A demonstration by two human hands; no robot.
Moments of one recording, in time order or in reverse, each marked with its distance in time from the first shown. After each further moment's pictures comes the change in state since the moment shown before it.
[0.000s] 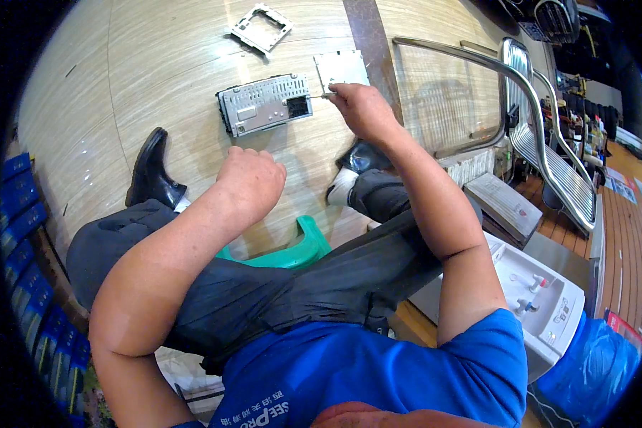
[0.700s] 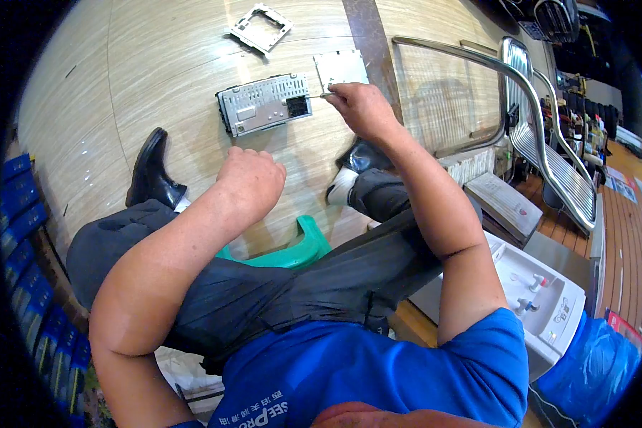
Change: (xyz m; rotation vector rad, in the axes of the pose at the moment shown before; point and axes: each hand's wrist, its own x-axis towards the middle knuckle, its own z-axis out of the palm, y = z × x) left_hand 0.001 0.001 0.000 -0.002 -0.014 -0.003; right_hand 0.000 -0.007 -0.008 -0.025 -0.067 0.055
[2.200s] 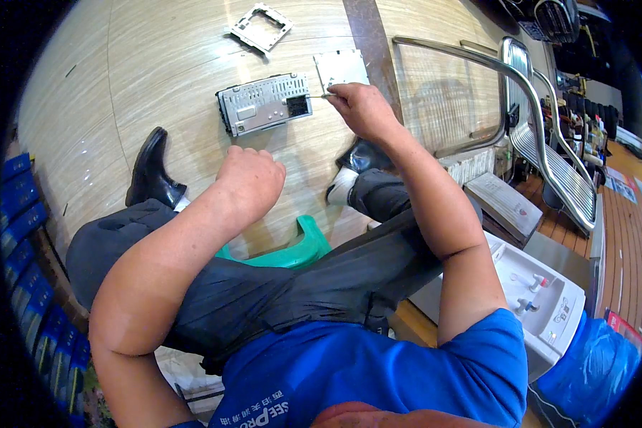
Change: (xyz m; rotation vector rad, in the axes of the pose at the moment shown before) left_hand 0.000 -0.001 0.001 -0.007 0.008 -0.002; right_hand 0.000 0.006 0.005 0.045 0.043 -0.060
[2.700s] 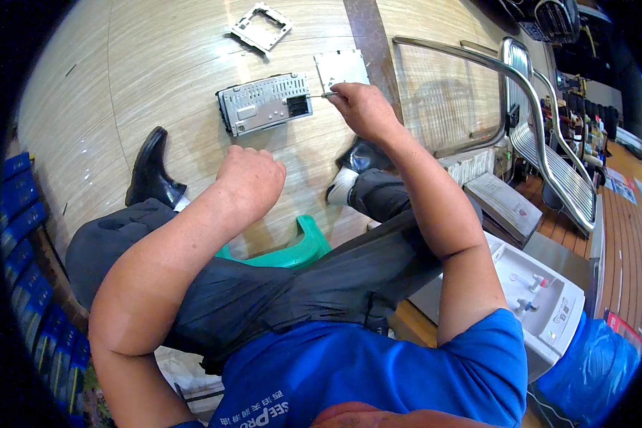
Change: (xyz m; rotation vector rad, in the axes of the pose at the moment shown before) left_hand 0.000 0.000 0.000 0.008 0.012 -0.001; right_hand 0.001 -0.002 -0.002 -0.011 -0.027 0.056
